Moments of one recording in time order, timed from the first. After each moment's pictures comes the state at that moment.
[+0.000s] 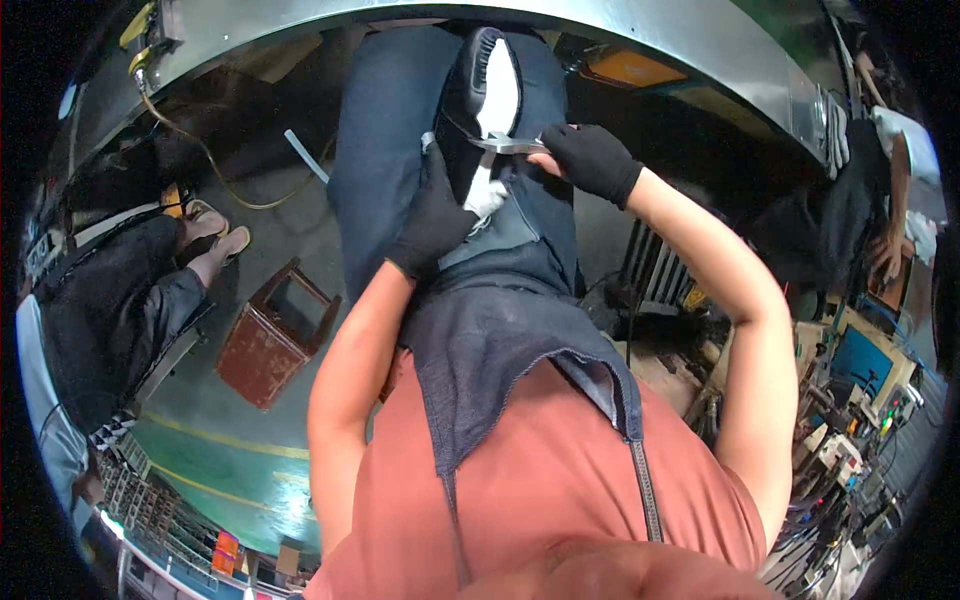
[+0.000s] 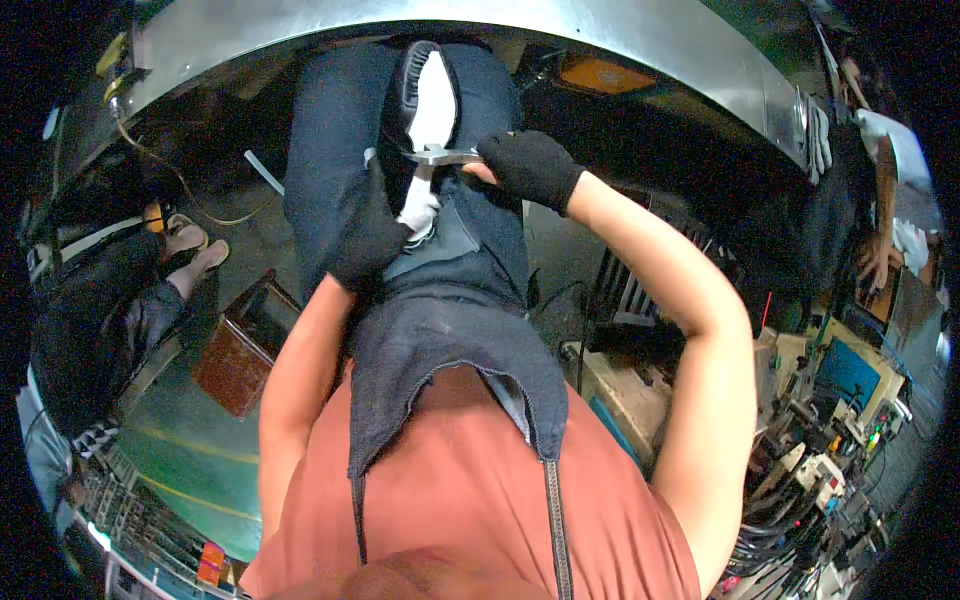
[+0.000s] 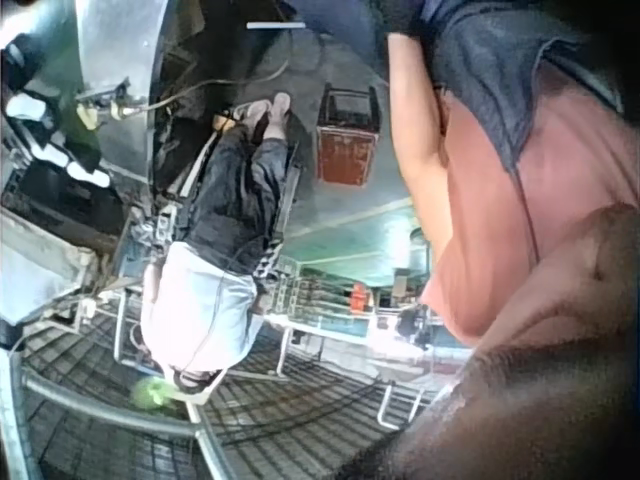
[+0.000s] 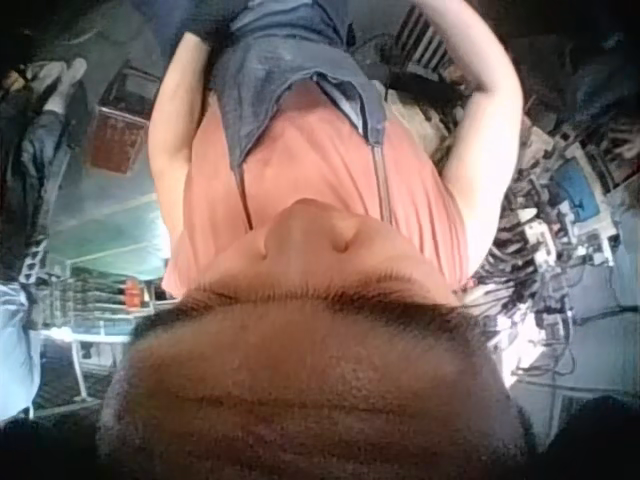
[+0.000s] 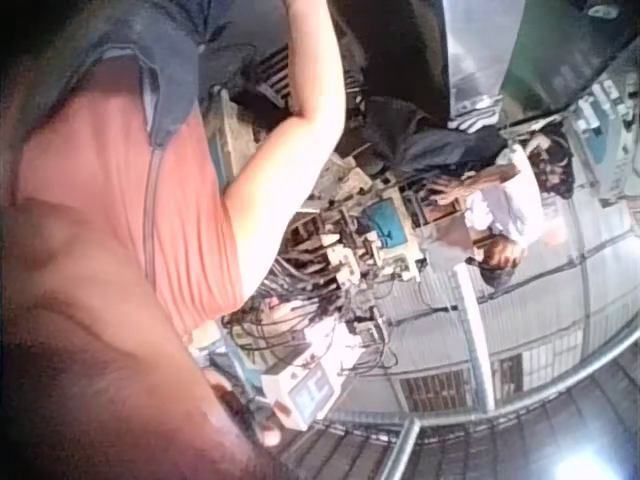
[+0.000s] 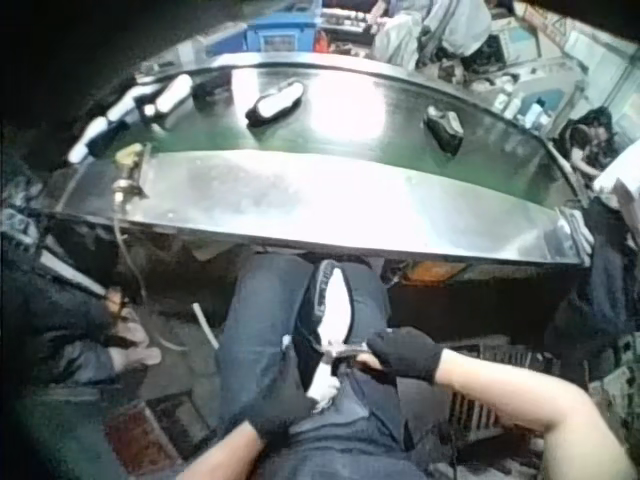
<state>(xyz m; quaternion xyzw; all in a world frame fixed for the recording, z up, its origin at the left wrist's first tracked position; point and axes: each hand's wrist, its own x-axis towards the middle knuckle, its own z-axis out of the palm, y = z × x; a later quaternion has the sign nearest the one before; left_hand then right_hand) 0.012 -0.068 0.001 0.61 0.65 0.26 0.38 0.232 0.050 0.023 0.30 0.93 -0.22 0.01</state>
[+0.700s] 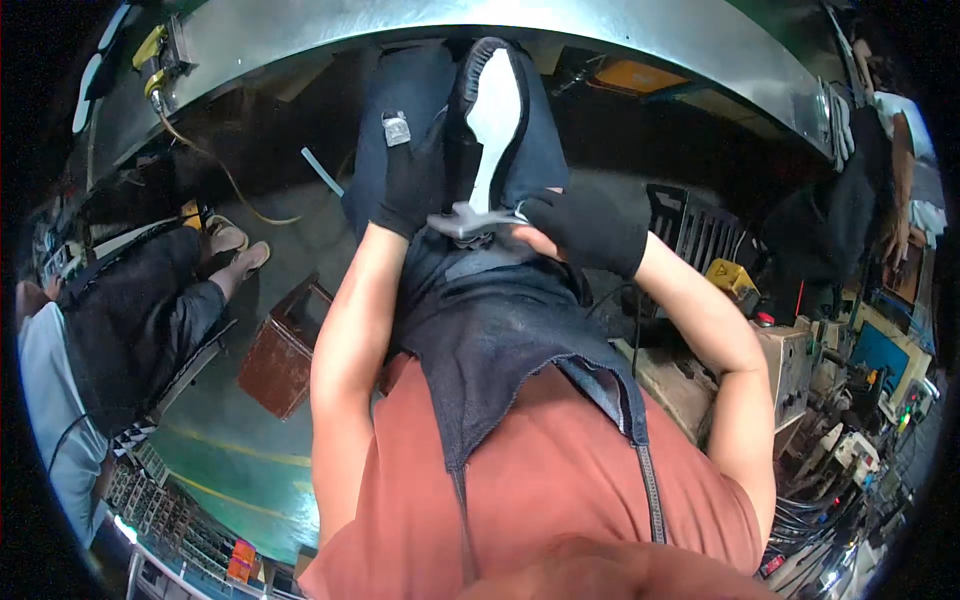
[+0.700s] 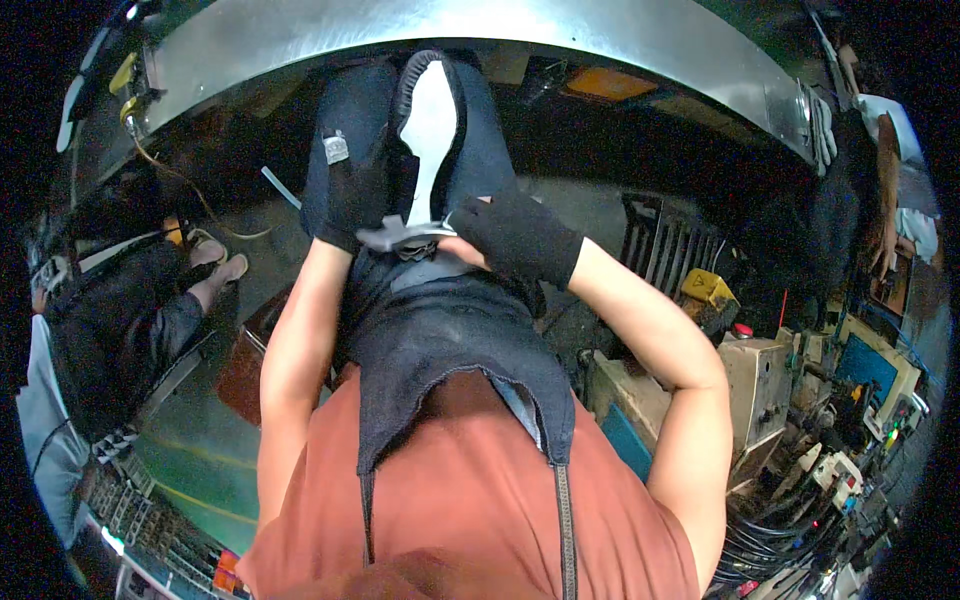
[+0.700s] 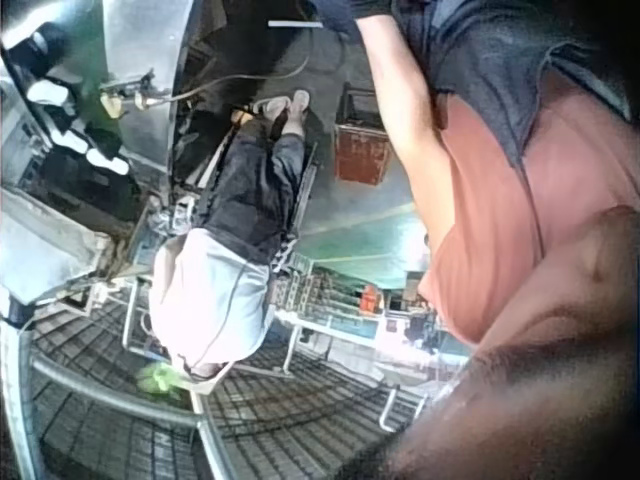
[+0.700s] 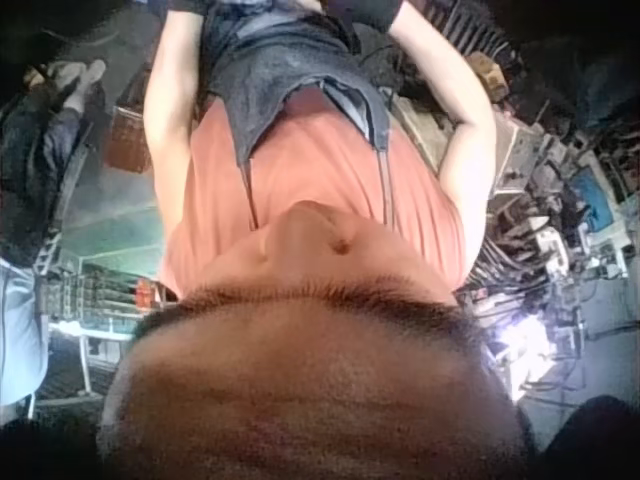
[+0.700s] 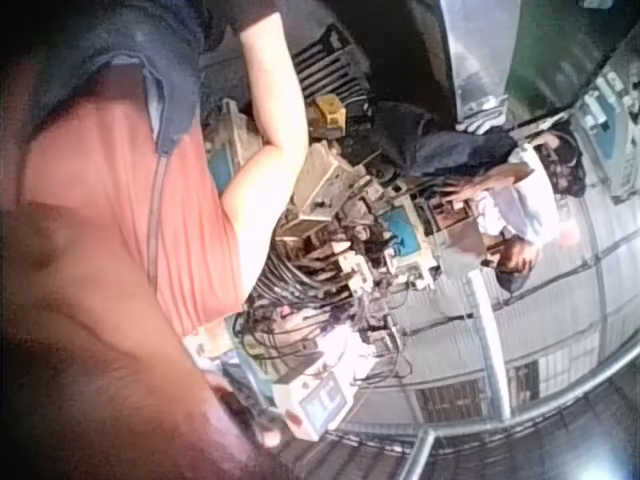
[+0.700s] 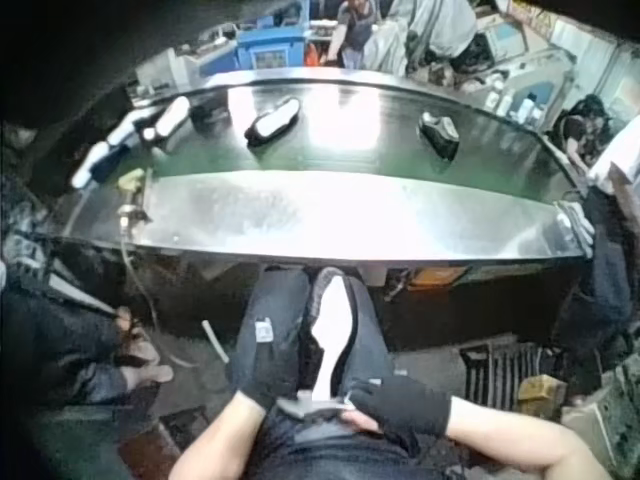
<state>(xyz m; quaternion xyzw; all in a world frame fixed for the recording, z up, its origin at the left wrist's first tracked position) -0.025 -0.014 -0.009 0.73 0.52 0.34 0.29 0.209 -0.009 0.070 0.24 0.94 -0.24 -0.07</state>
